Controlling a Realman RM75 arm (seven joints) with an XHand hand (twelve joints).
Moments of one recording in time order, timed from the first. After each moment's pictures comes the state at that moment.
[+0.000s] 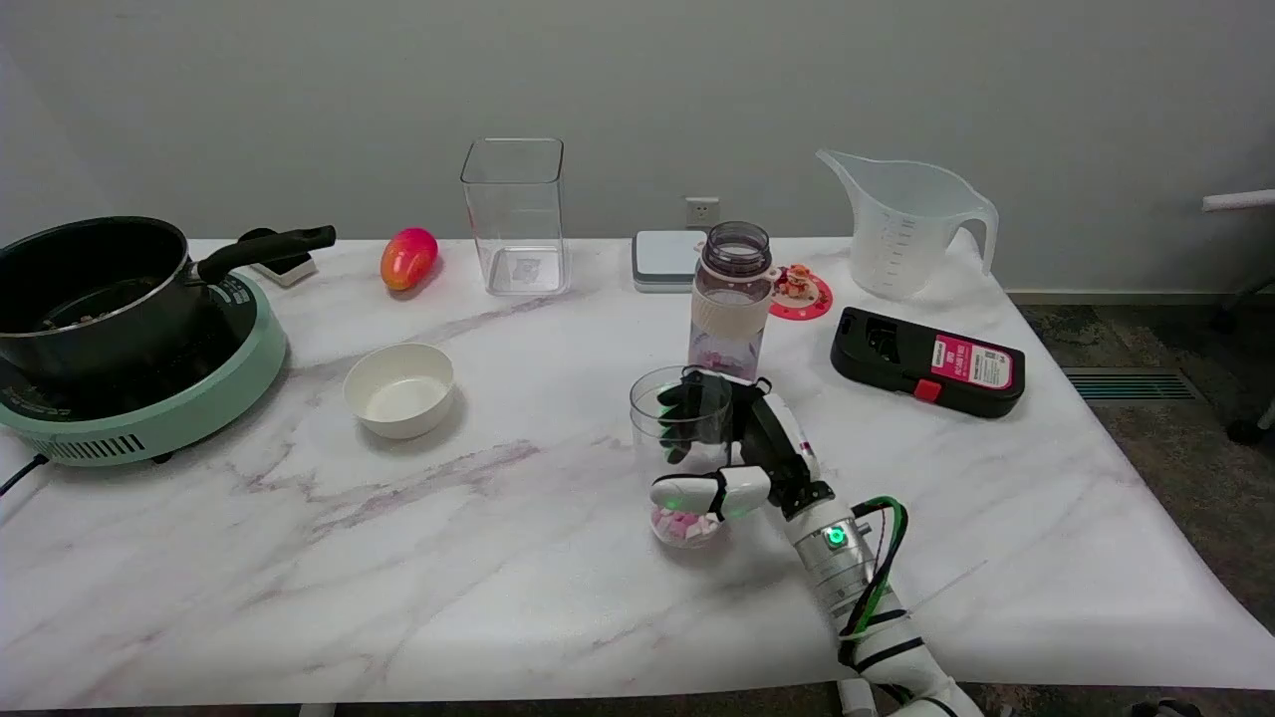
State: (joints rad) arm -0.05 -1.35 -1.94 0.92 0.47 1.03 1.34
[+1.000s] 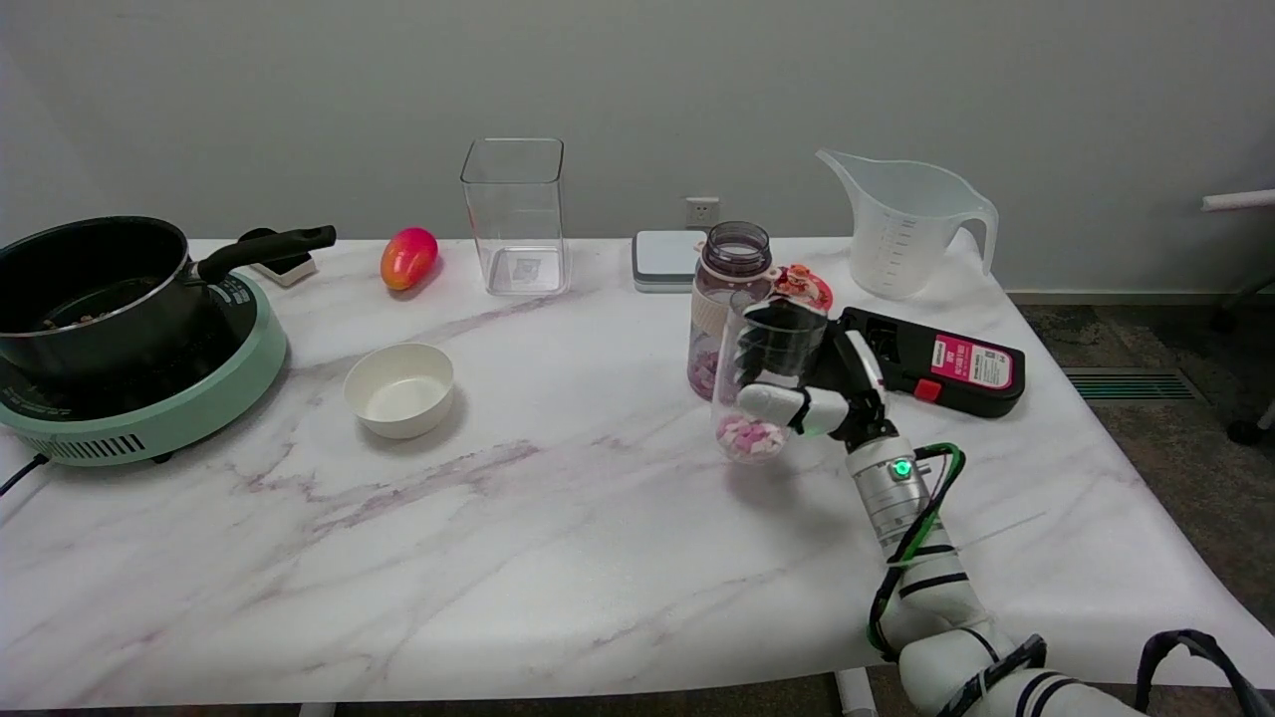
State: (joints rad) arm 0.06 -1.25 -1.91 0.81 0.59 1.09 1.53
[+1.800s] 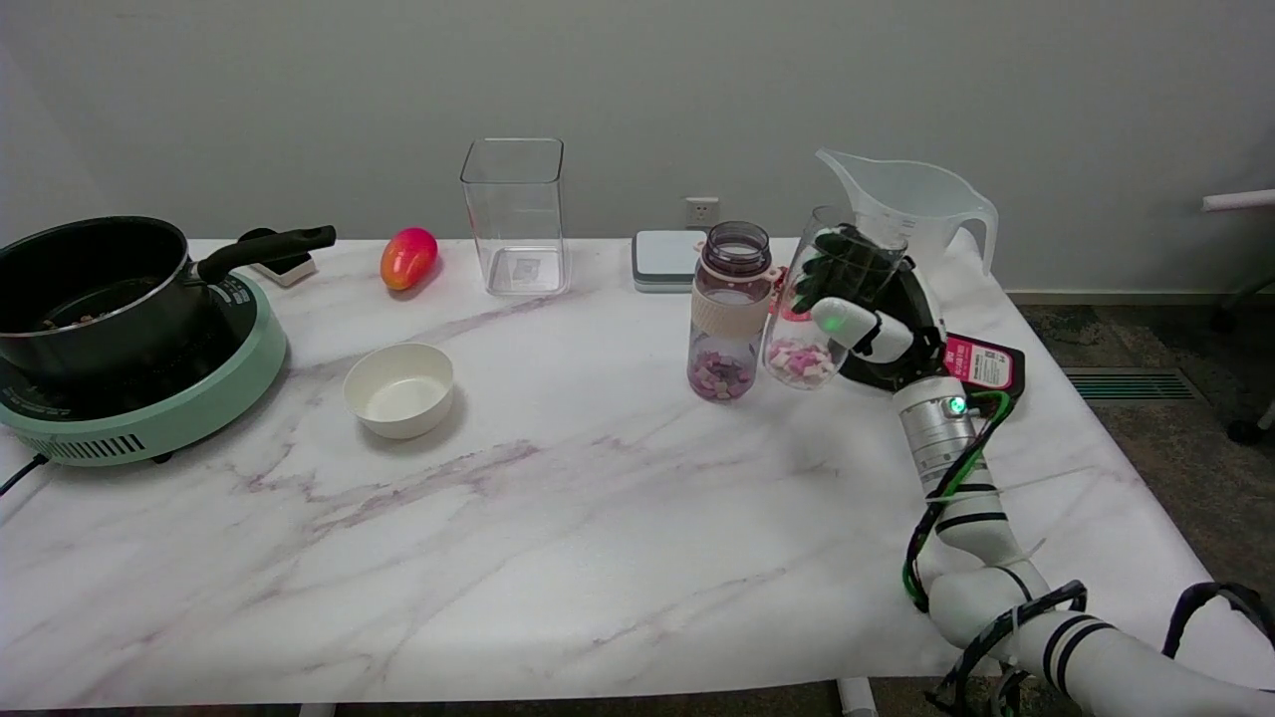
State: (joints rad) arm 0.12 -1.15 -1.86 0.86 0.69 1.02 1.66
